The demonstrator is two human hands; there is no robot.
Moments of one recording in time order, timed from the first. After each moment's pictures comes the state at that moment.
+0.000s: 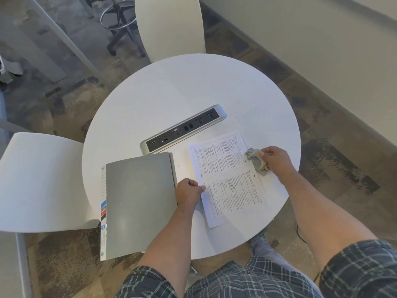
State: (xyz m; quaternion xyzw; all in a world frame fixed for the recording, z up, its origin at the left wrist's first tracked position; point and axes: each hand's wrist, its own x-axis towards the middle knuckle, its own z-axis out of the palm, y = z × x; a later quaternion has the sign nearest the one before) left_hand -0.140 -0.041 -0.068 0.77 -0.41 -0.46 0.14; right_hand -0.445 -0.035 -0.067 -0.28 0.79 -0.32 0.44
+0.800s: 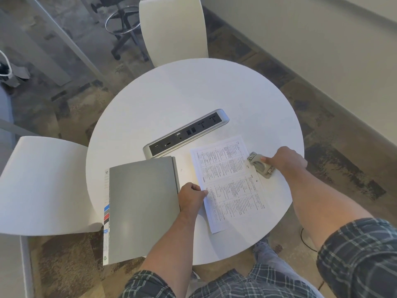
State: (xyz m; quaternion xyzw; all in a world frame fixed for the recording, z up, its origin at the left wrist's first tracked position) left_hand -0.142 -0.041 -0.067 0.77 -0.41 -0.46 0.13; right_hand -0.452 -0.058 -0.031 -0.35 0.89 0.04 0.30
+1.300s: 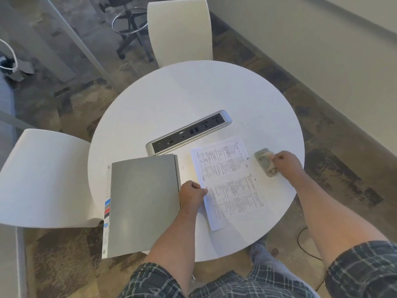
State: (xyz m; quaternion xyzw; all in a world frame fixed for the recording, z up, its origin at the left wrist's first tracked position) left_hand -0.139 -0.041 -0.069 0.77 -0.41 -0.47 0.15; right_hand -0.460 -0.037 -0.049 -0.37 0.83 -0.19 0.36
